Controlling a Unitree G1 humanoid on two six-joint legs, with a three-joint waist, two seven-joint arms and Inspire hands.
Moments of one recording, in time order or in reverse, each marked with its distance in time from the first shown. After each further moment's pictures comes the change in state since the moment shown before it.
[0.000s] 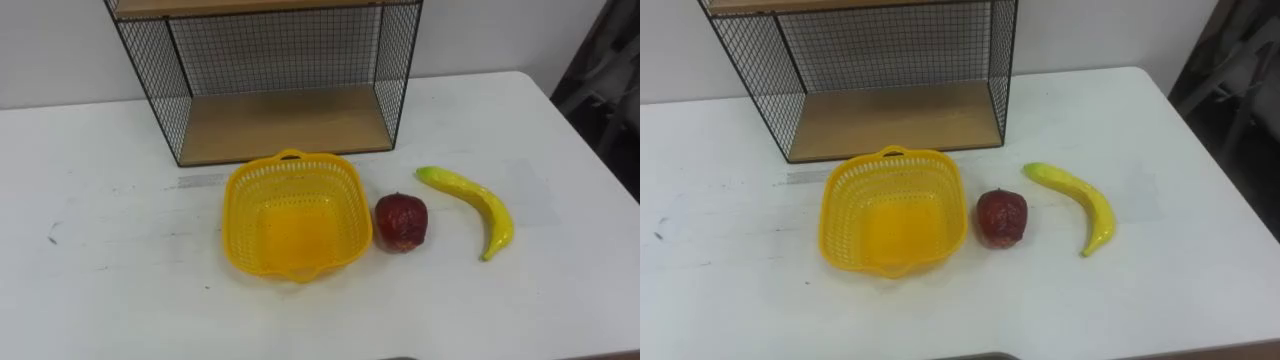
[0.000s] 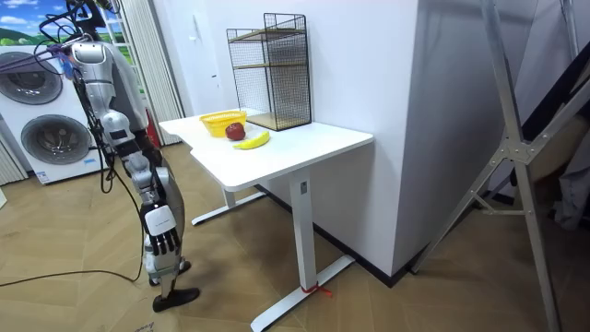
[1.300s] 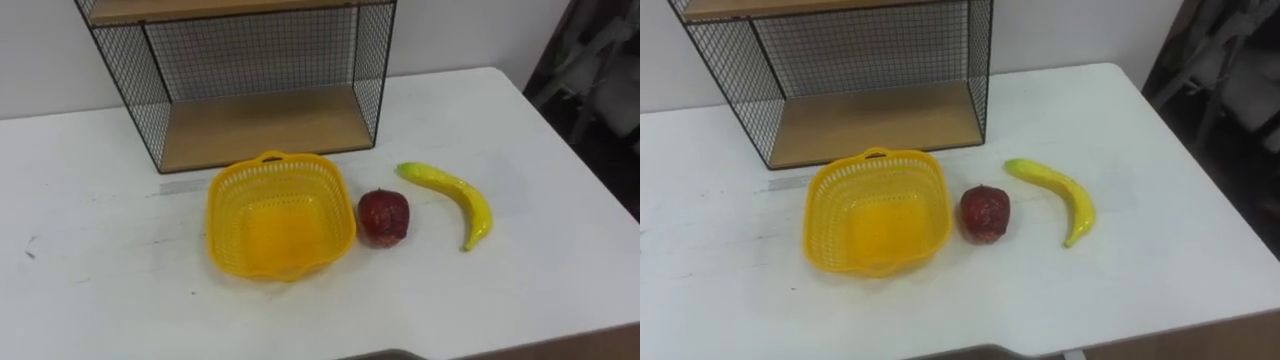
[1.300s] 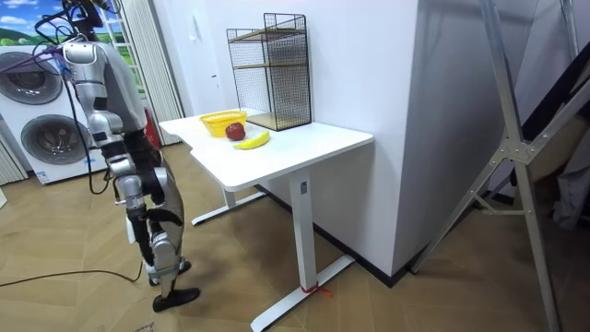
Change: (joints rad) left arm 0.056 -0.008 0.230 -0.017 0.020 -0.042 0.117; right arm 0.026 -0.004 -0.543 -0.017 1.451 -0.064 -0.311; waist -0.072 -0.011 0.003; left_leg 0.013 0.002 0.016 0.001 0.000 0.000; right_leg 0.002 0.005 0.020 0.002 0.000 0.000
